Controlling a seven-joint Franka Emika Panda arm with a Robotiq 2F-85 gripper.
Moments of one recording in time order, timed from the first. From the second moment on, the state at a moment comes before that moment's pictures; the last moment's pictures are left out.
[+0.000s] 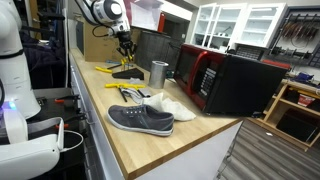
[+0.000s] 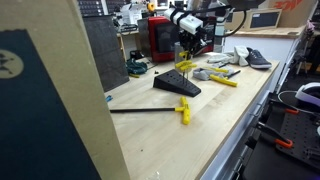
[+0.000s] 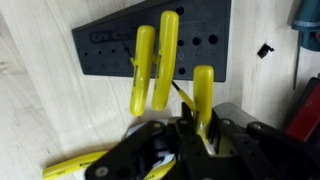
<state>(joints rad) 0.02 -0.14 0.23 -2.50 -0.37 2.65 2.27</state>
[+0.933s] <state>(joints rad) 0.04 -0.11 0.23 -2.48 -0.37 2.65 2.30</state>
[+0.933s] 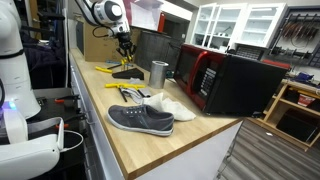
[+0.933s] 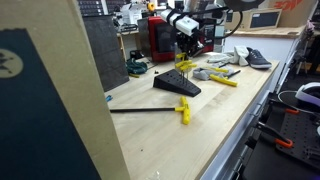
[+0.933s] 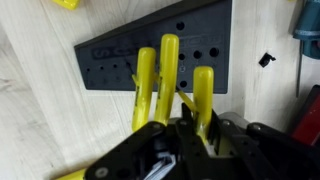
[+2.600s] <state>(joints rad) 0.06 -0.08 0.23 -2.46 -0.38 2.65 2.33</state>
